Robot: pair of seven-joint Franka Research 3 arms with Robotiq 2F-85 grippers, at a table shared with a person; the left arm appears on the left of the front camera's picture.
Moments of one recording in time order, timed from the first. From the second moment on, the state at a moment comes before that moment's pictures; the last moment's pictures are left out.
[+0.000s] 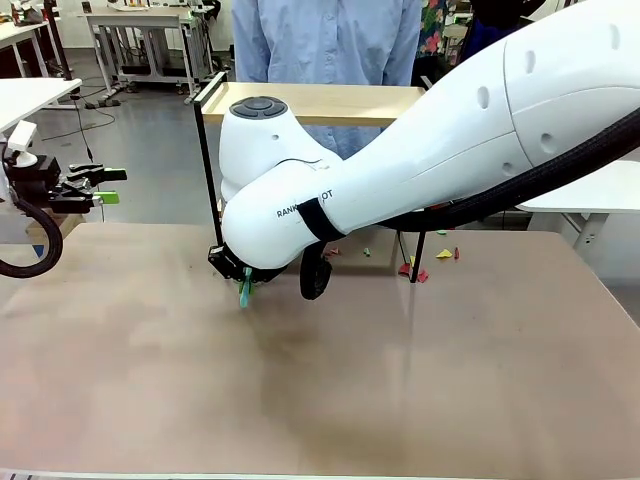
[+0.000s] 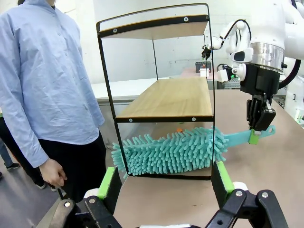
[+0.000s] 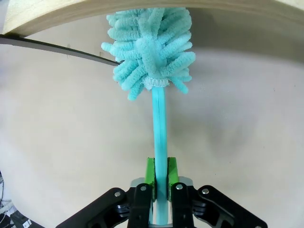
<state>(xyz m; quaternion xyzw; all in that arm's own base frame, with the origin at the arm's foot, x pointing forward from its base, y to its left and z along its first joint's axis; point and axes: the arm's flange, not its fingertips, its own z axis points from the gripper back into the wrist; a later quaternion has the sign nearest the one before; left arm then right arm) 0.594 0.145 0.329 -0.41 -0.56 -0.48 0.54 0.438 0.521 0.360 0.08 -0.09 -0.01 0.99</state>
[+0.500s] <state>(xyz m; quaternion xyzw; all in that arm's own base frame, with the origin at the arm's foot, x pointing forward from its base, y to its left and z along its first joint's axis) 0.594 0.145 0.329 -0.41 -0.56 -0.48 0.54 0.464 0.444 0.350 0.06 -0.06 -0.06 0.99</state>
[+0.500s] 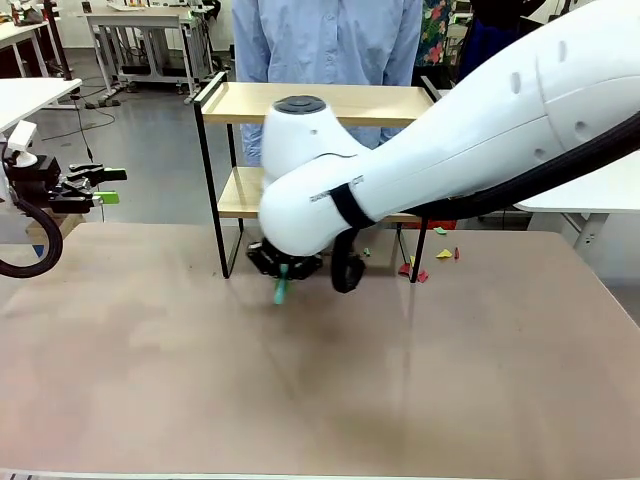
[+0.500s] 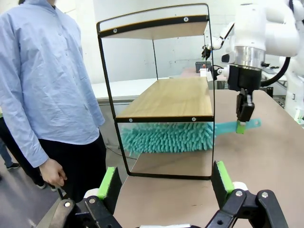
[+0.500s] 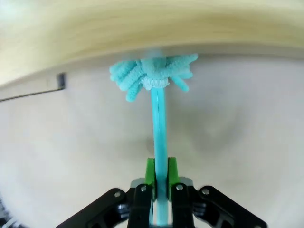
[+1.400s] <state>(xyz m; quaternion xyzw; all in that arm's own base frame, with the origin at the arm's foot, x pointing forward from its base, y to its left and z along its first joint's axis) 0.594 0.145 0.329 -0.41 -0.56 -0.48 0.54 0.454 0.243 0.338 -0.01 0.00 -0.14 0.99</state>
